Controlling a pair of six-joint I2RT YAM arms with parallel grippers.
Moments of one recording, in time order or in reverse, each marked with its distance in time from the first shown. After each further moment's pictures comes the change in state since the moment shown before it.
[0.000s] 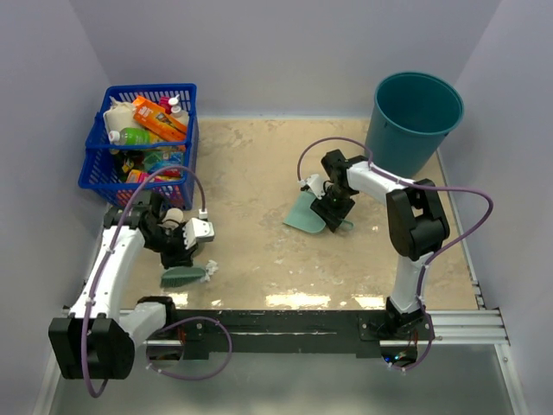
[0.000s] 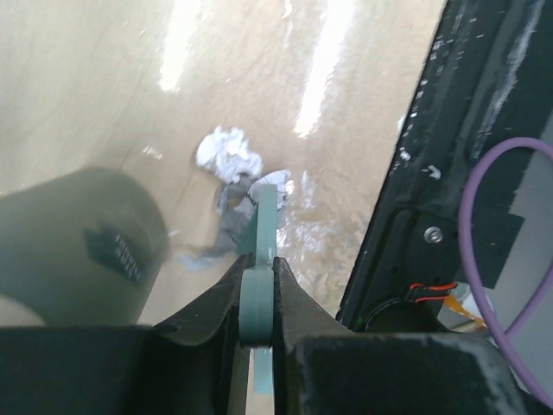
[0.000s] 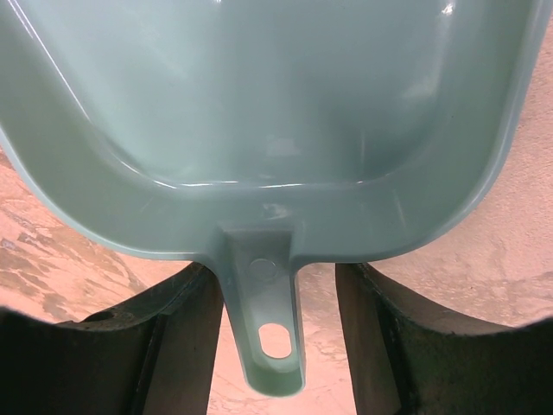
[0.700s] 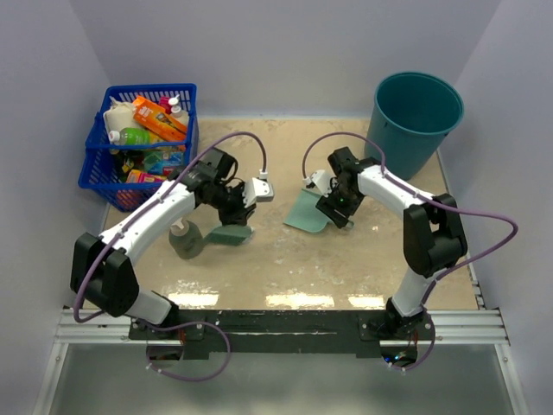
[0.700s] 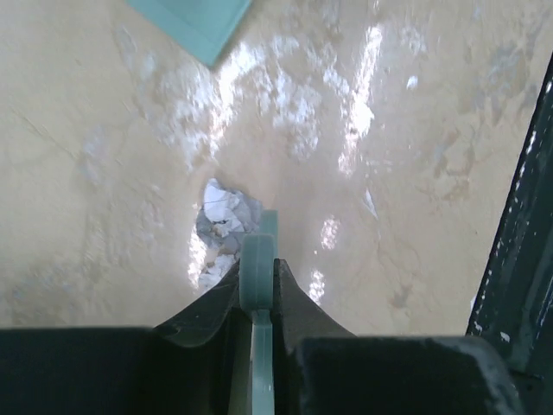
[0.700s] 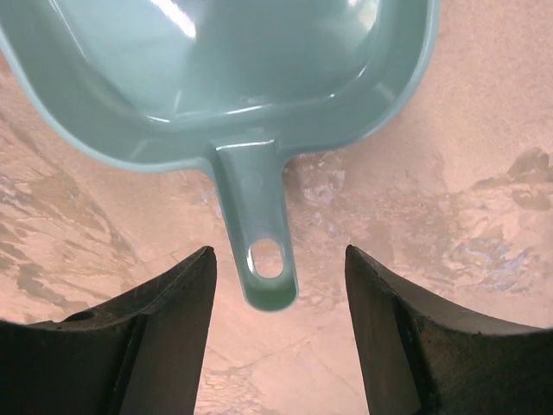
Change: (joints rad) left arm -0.498 0.430 0.348 0.408 -0.084 -0.468; right arm -0.002 -0.166 -0.072 0.019 0.085 -0.022
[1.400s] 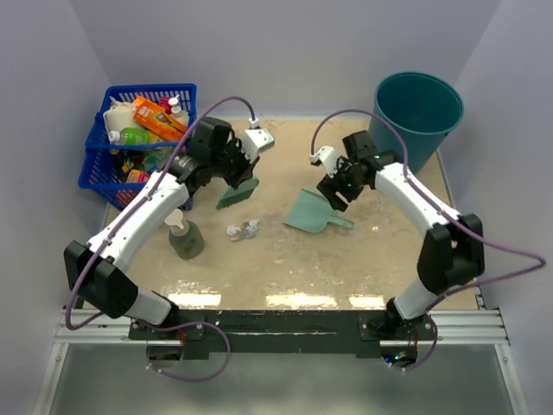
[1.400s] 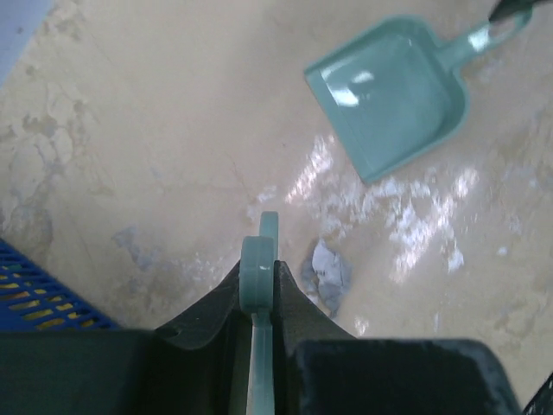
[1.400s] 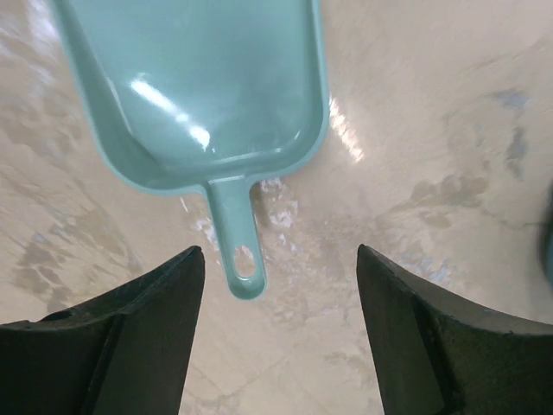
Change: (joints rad) left arm -0.023 -0.028 0.196 0.195 -0.249 -0.322; right arm -0.039 -0.096 0.072 0.031 -0.092 0.004
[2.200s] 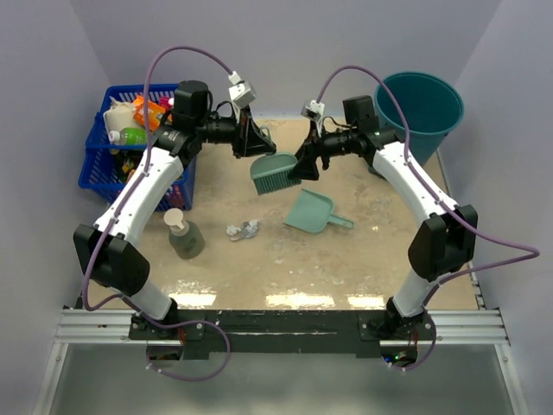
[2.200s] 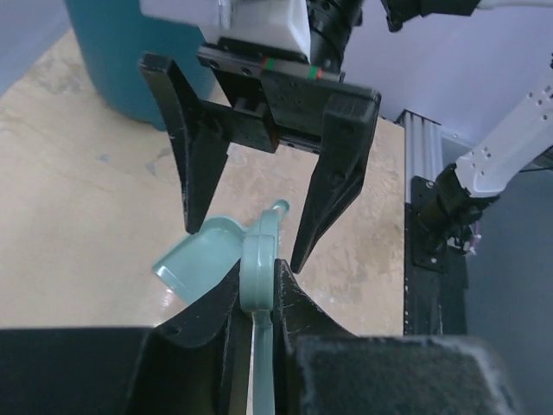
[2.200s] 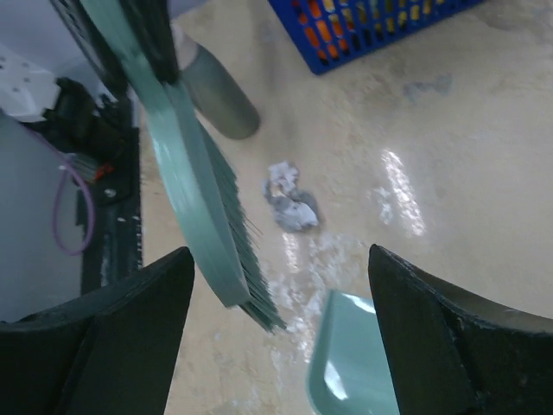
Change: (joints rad) left arm 0.166 0.171 0.254 0.293 0.759 -0.381; right arm -0.005 0.037 0.274 0.206 -0.819 0.253
